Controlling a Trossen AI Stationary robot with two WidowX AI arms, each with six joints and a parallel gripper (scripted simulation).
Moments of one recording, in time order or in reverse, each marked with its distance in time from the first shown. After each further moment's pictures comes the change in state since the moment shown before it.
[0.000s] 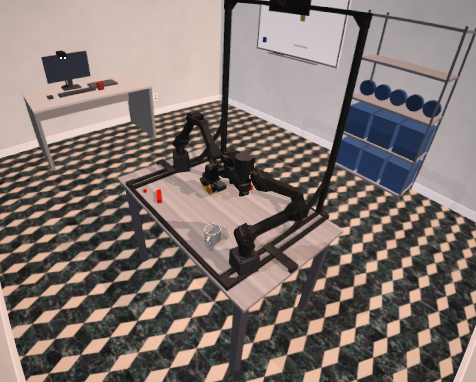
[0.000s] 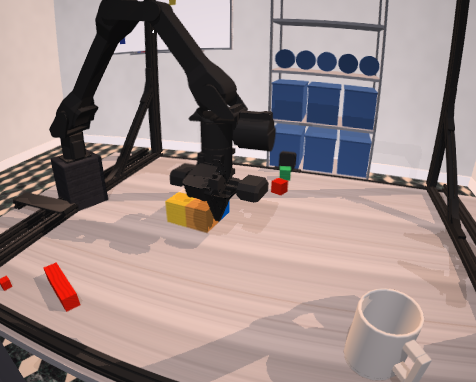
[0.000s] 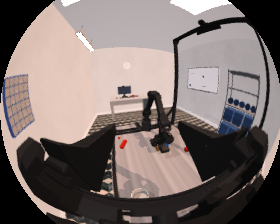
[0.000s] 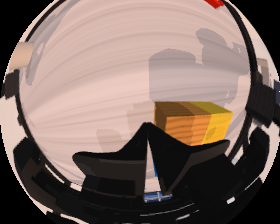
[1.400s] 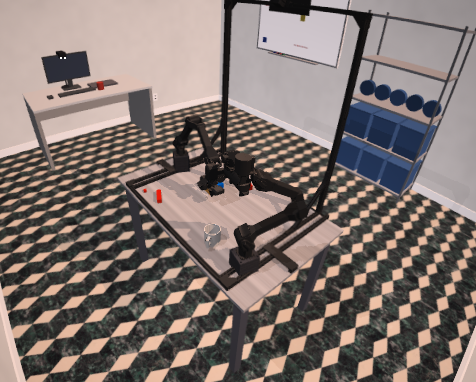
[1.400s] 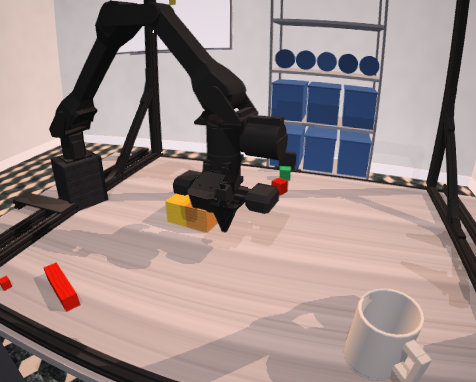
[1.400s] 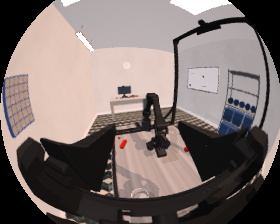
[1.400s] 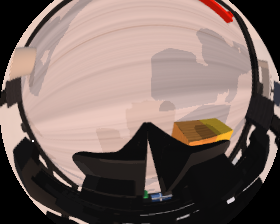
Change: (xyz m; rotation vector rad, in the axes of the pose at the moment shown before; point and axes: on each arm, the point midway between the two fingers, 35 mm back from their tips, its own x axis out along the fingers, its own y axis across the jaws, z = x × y) left arm 0.000 0.000 0.000 0.000 0.000 0.000; right arm -0.003 0.033 0.034 0.004 0.000 0.004
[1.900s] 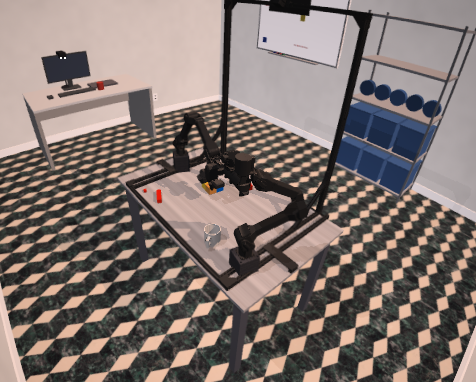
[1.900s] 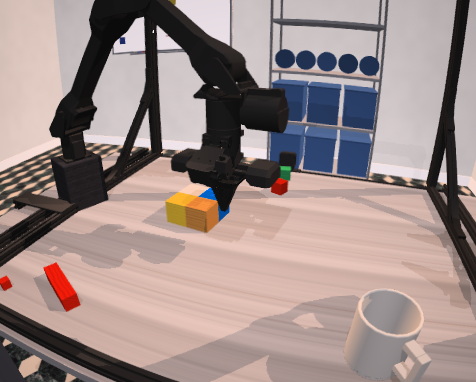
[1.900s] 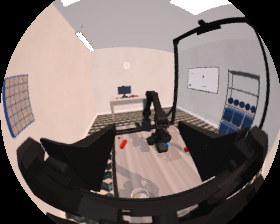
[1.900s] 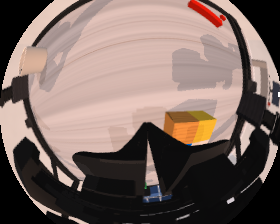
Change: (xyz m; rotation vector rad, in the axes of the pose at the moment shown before) left arm 0.000 0.000 0.000 0.000 0.000 0.000; right arm -0.044 0.000 0.000 -0.005 0.000 -0.001
